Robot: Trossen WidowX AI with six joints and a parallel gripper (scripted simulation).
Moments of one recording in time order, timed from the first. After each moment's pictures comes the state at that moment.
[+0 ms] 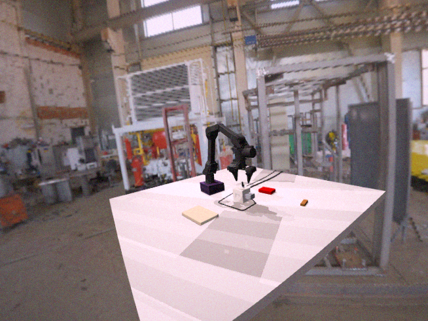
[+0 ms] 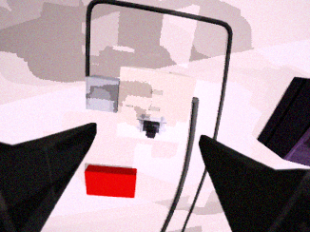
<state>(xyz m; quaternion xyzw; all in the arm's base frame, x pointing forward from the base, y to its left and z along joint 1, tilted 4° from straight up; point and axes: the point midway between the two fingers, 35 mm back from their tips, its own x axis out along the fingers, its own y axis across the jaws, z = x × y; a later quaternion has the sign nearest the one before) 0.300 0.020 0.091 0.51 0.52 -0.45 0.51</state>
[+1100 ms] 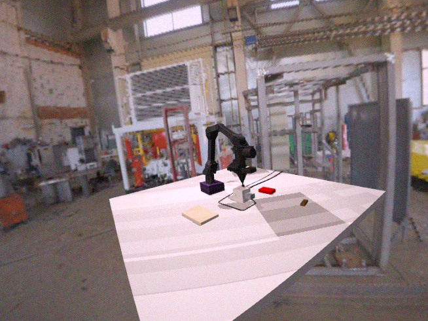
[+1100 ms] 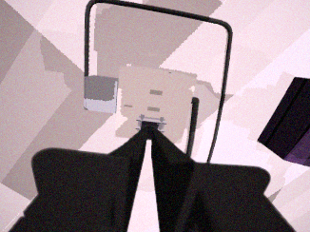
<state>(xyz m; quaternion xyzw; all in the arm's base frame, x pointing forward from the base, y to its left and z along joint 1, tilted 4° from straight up) 0.299 0.020 0.089 0.51 0.52 -0.45 0.50</state>
